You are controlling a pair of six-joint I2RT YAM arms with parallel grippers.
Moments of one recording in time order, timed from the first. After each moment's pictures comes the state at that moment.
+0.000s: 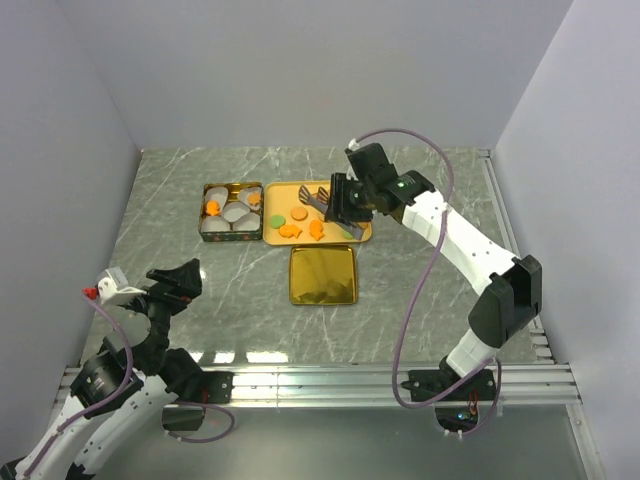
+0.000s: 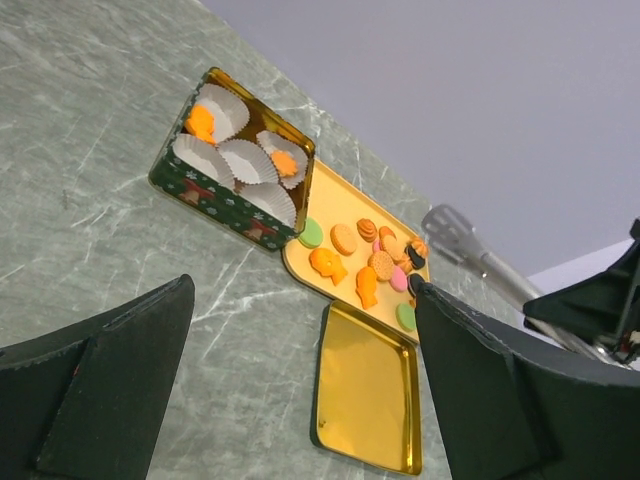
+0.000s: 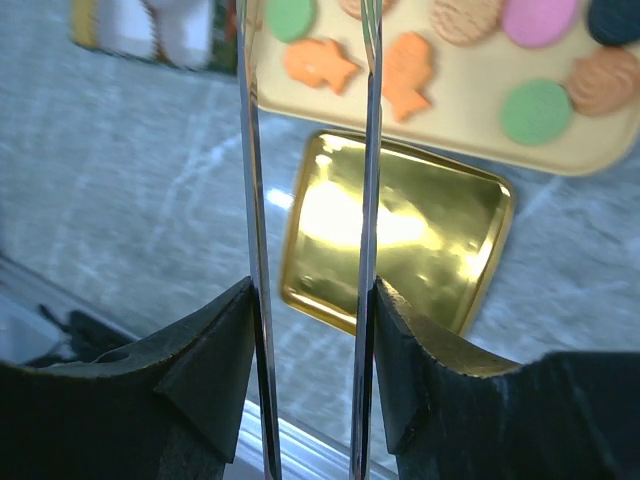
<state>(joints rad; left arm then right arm) -0.77 0.01 0.54 -0.62 -0.86 -0.83 0.59 1.64 1.58 -0.76 -0.09 0.53</state>
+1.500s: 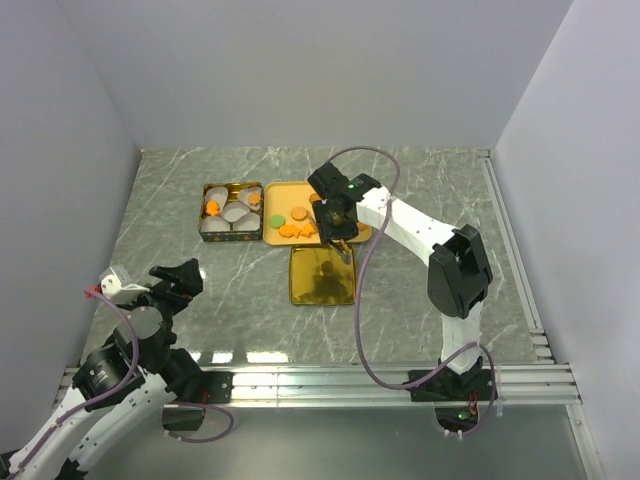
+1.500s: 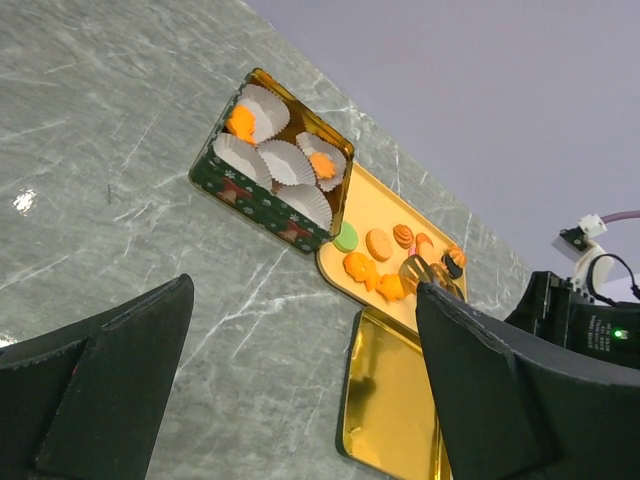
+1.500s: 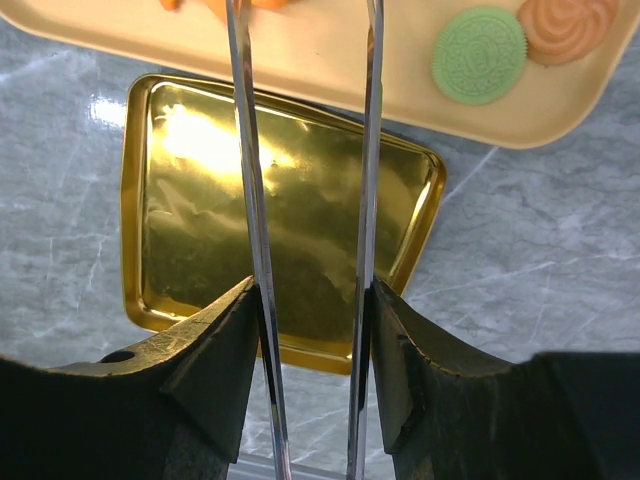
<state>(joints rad) -0.81 0.08 0.55 -0.68 -0.96 -0.88 0.69 1.93 1.69 -0.93 0.13 0.42</state>
